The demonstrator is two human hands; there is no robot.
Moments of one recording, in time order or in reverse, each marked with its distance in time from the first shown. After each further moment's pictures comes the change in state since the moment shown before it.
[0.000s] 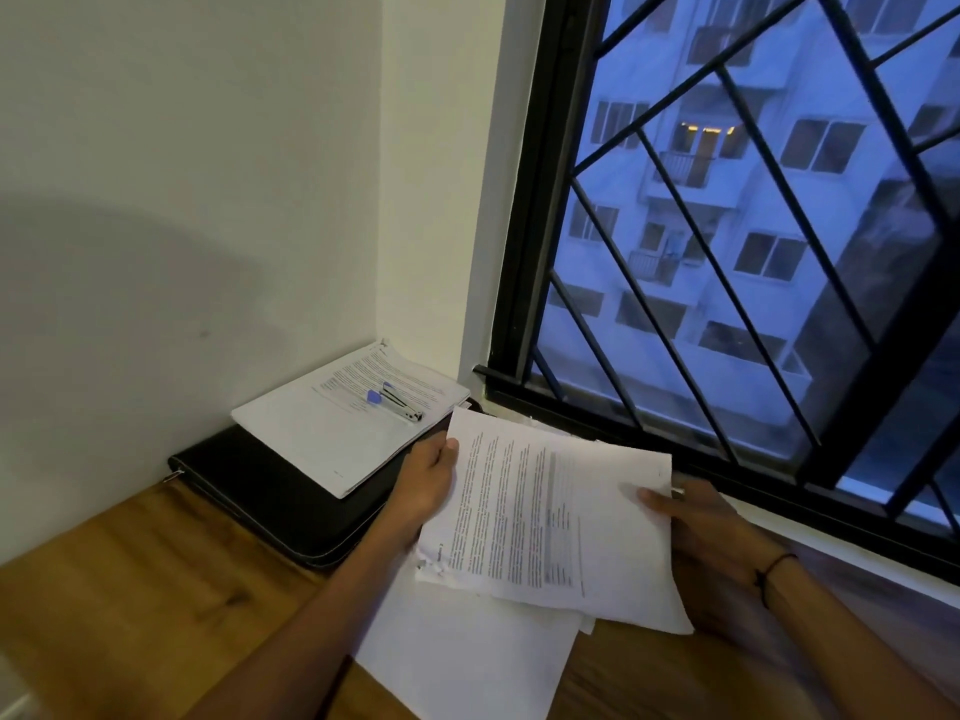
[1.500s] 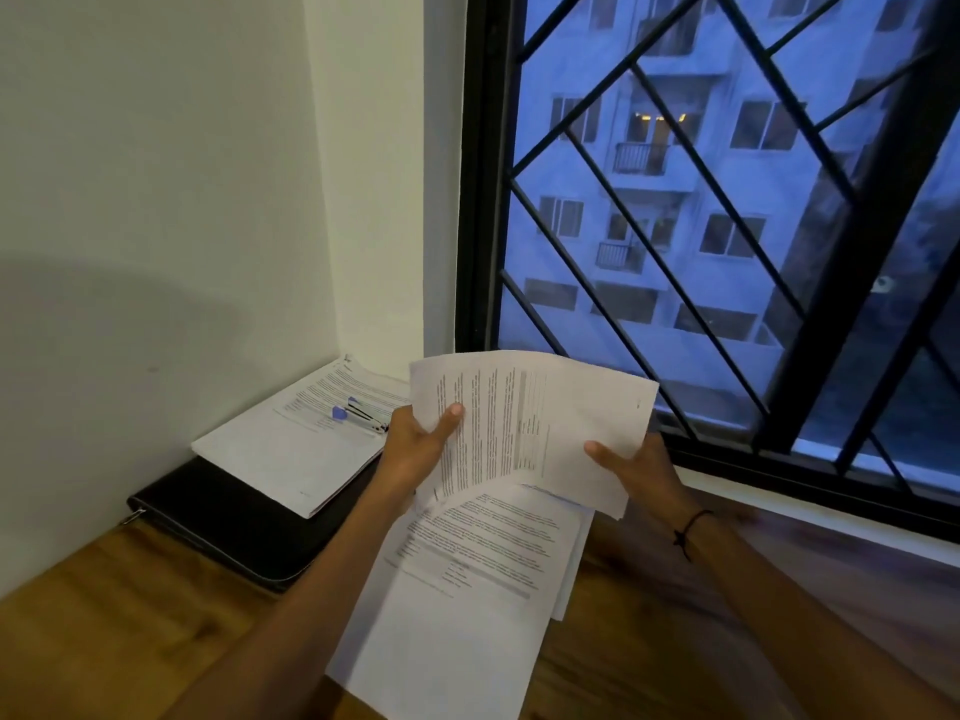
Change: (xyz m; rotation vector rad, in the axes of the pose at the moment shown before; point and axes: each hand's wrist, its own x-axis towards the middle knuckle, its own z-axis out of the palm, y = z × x) left_hand 0.003 0.060 0.013 -0.343 0.016 0.079; right_hand 0.003 -0.025 0.036 -0.163 0.287 -0.318
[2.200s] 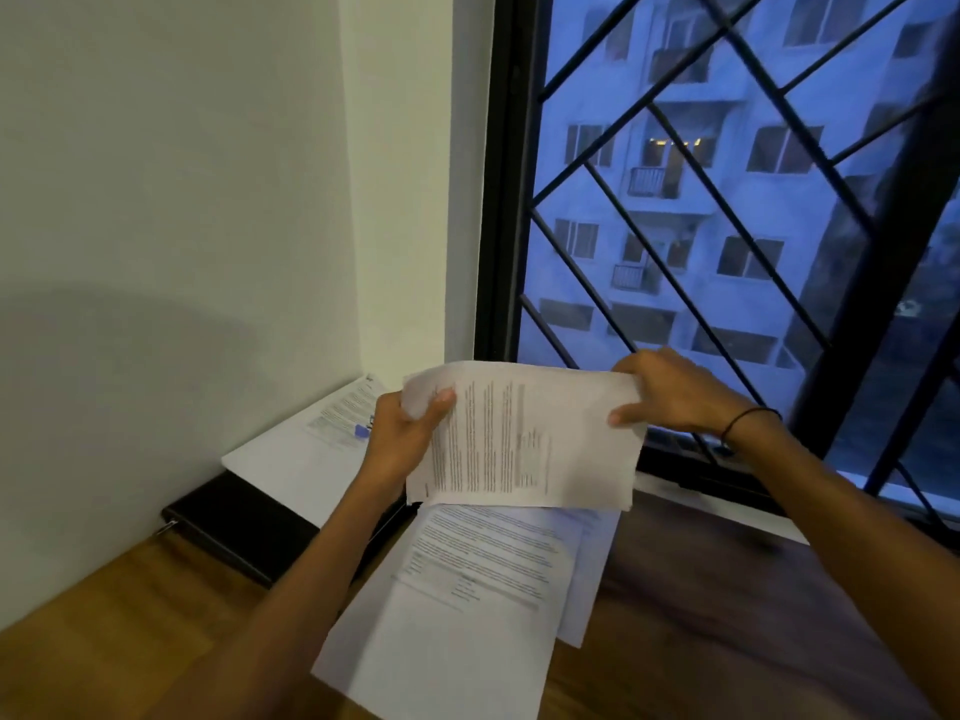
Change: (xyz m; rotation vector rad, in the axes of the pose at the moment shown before) left_hand 0.000 0.044 -0.031 0.099 0.112 0.126; right_hand 0.055 -0.135 -0.036 -1.022 -0.343 -0.313
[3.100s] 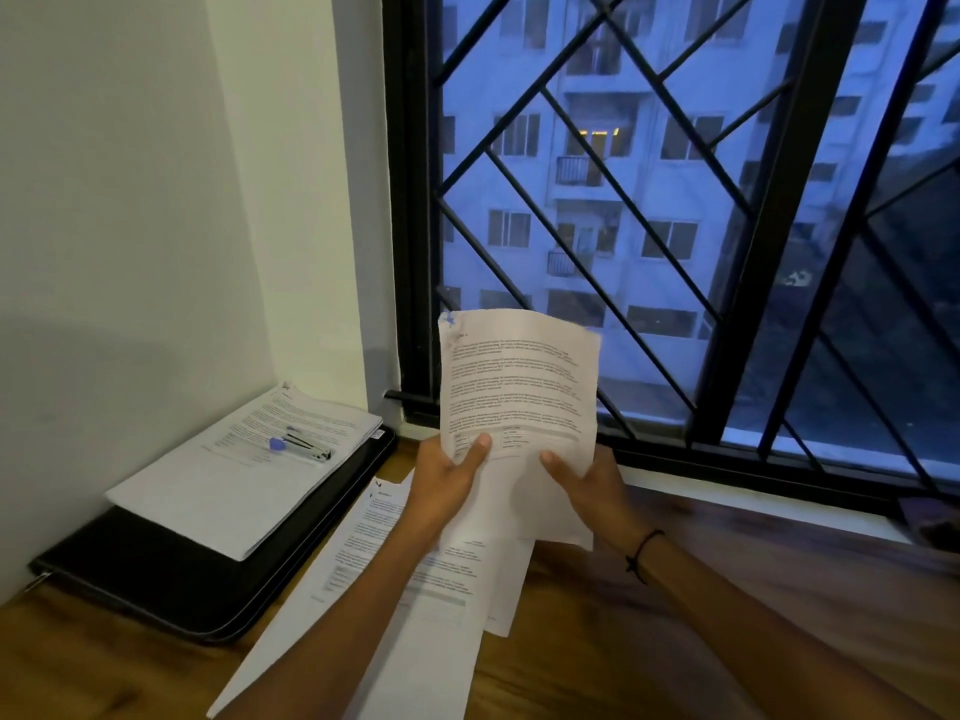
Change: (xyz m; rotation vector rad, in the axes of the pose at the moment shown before) left_hand -0.047 -0.023 0.120 -0.141 -0.229 -0.073; right_hand -0.077 0.000 0.131 1.139 0.466 0.264
